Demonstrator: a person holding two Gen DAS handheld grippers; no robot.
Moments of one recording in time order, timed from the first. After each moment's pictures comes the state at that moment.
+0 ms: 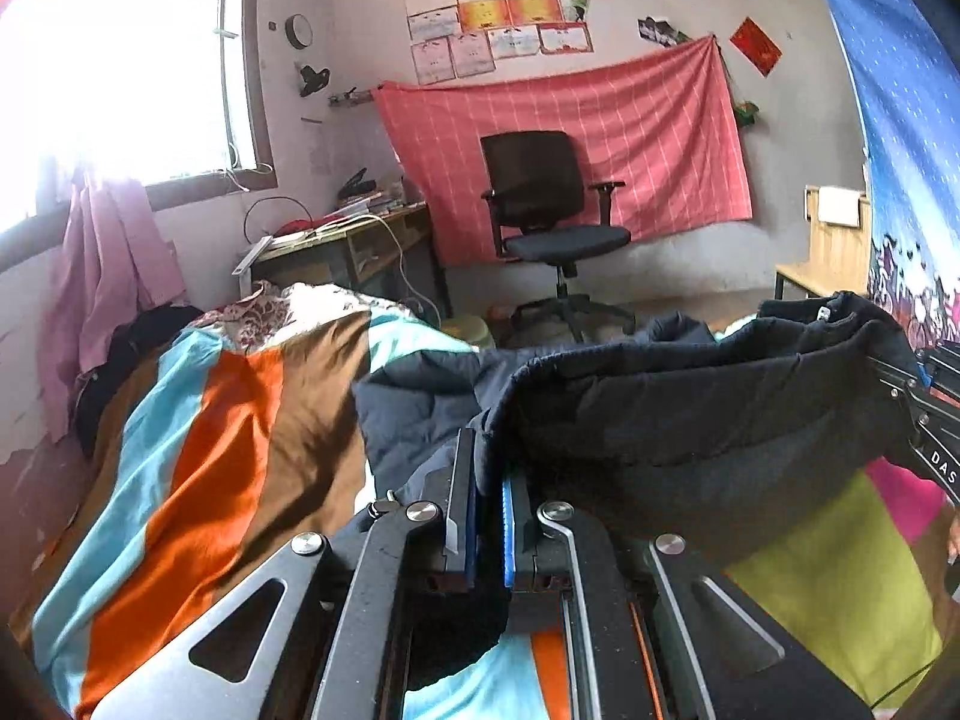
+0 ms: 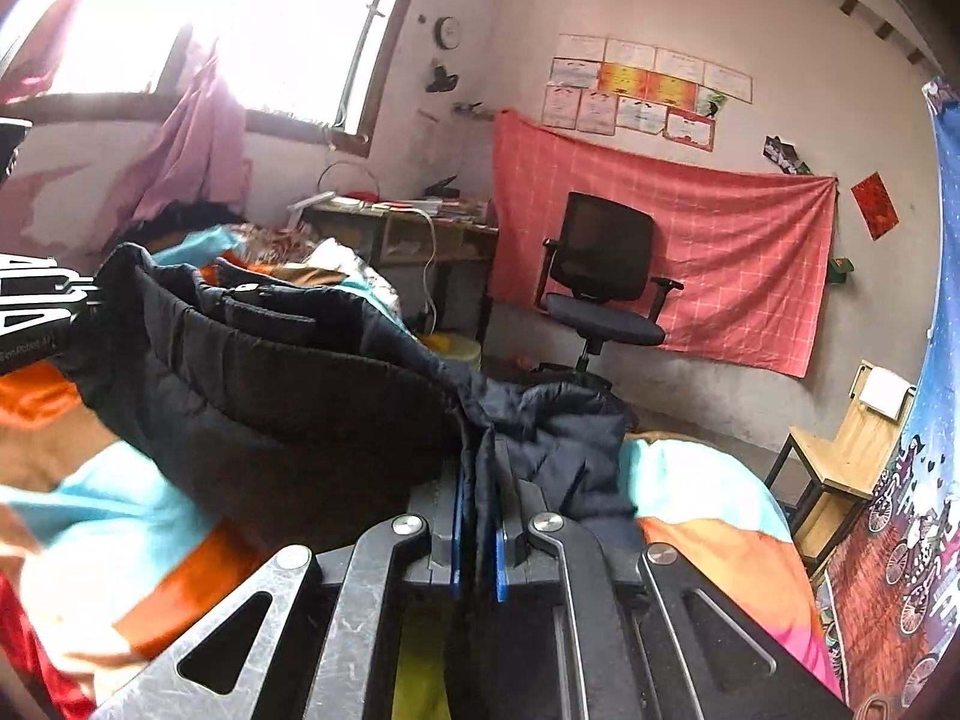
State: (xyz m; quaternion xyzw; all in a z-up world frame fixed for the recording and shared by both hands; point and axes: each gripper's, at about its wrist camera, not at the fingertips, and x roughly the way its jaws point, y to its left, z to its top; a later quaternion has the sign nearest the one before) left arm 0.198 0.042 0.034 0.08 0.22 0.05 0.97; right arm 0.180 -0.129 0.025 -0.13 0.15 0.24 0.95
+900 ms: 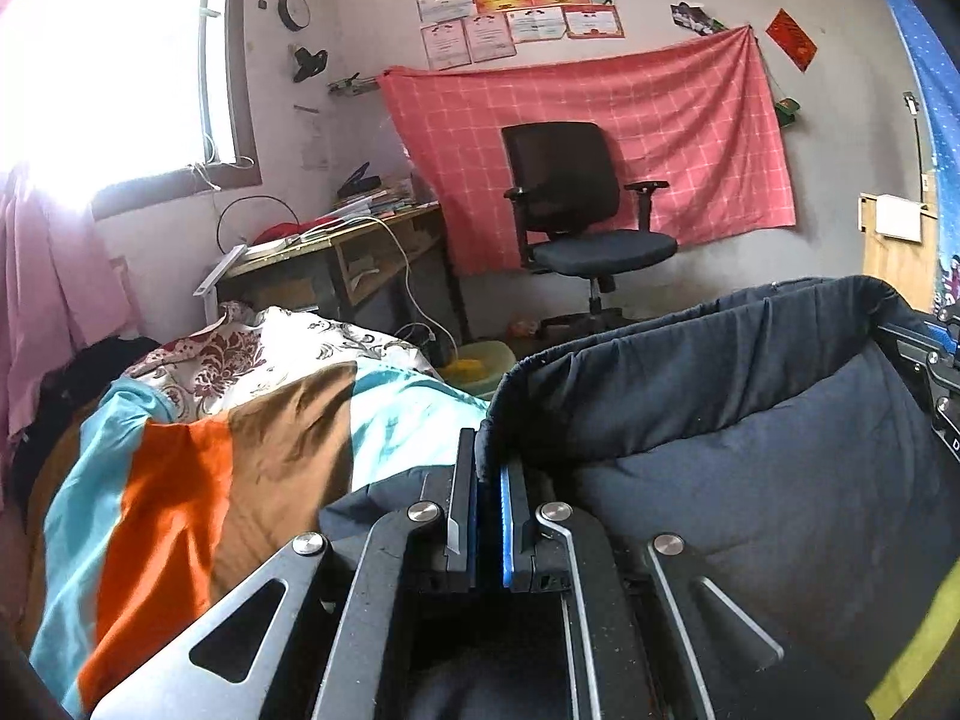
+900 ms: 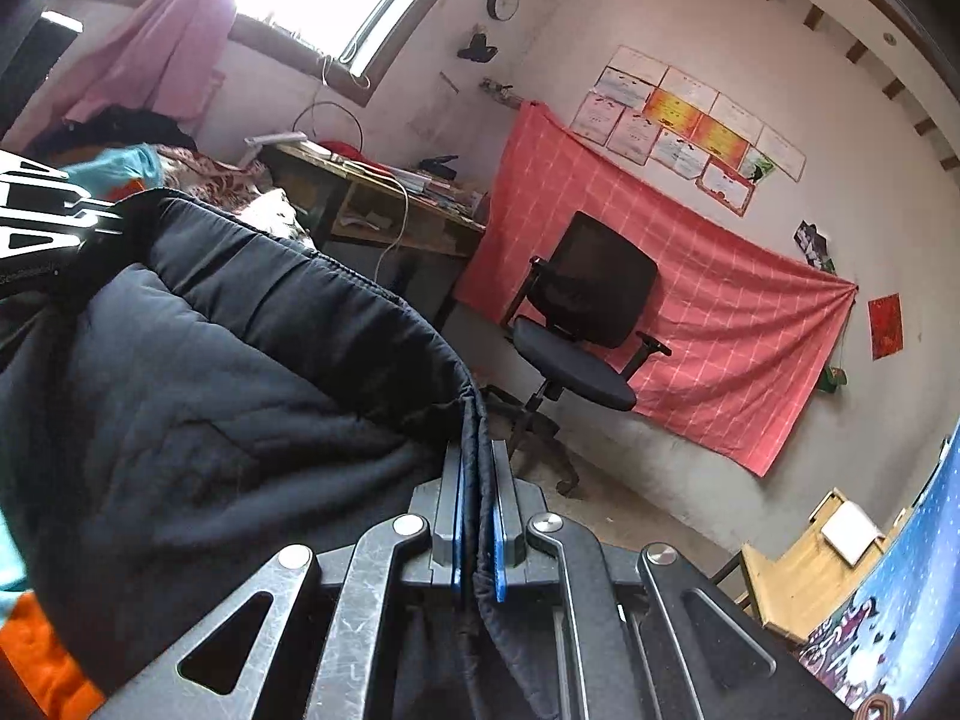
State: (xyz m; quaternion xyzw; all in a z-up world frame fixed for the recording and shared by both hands) left arm 0.415 0.104 0.018 0.08 0.22 0.07 0.97; right arm 0.390 -0.026 0.025 -0.28 0.12 0.19 0.93
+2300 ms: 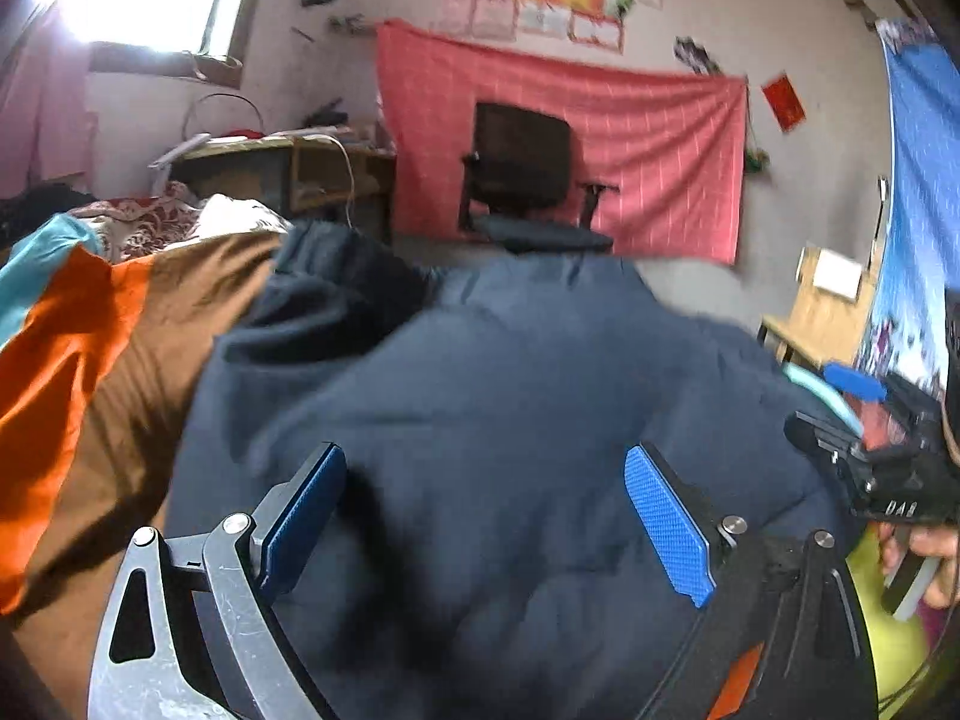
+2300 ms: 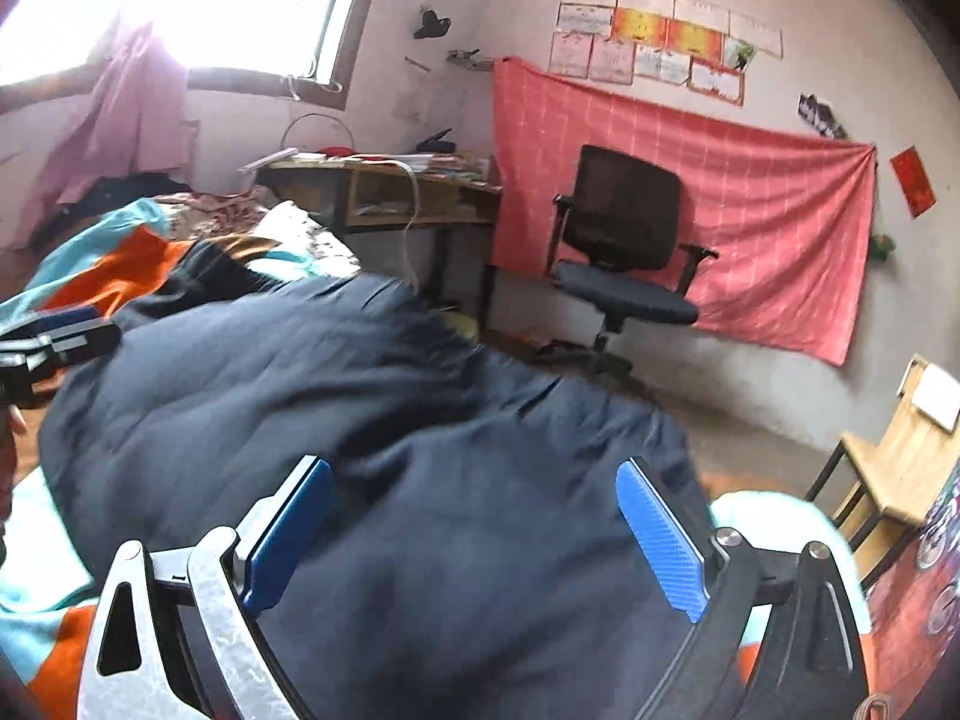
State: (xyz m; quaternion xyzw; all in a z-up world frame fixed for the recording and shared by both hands) left arm 0.366 0.087 -0.042 -0.04 0.25 -0.02 0.97; right arm 0.381 -0.080 -0.027 -0.13 0.20 0.27 0.93
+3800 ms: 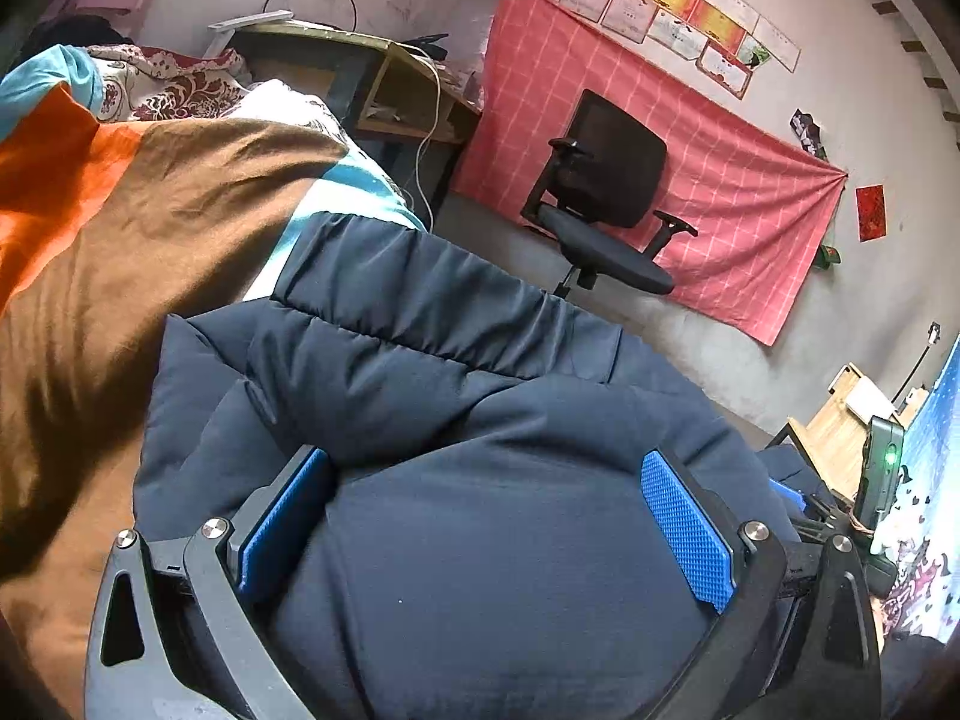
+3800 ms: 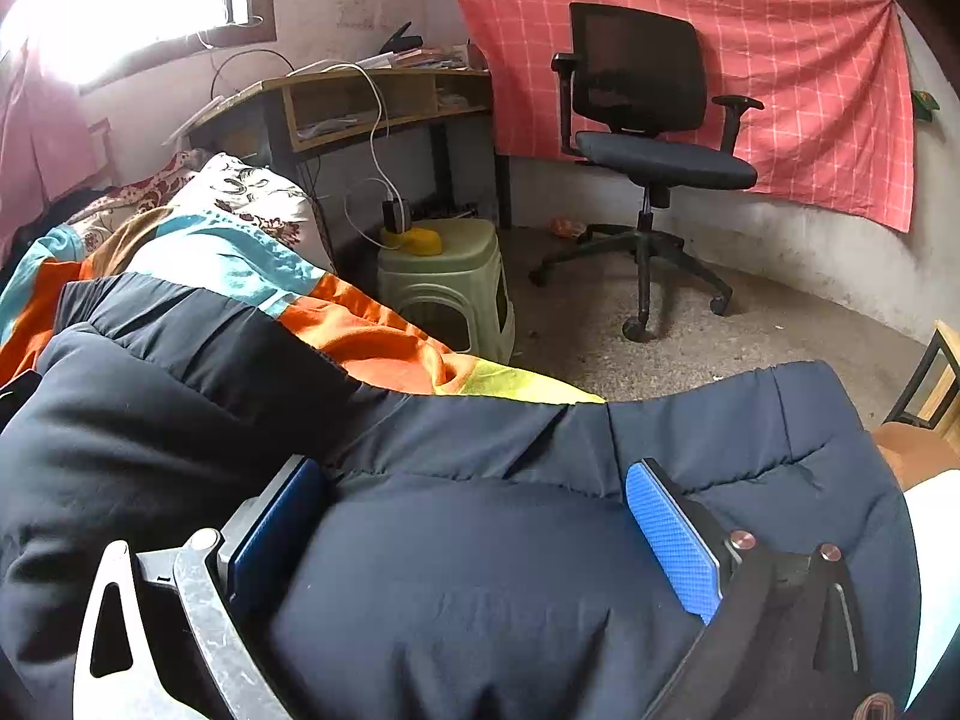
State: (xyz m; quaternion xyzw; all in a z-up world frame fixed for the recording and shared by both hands) left arm 0.477 0.196 -0.062 -0.21 0.26 0.02 0.94; right arm 0.577 -0.013 -0.082 -0.06 0.35 0.28 0.89
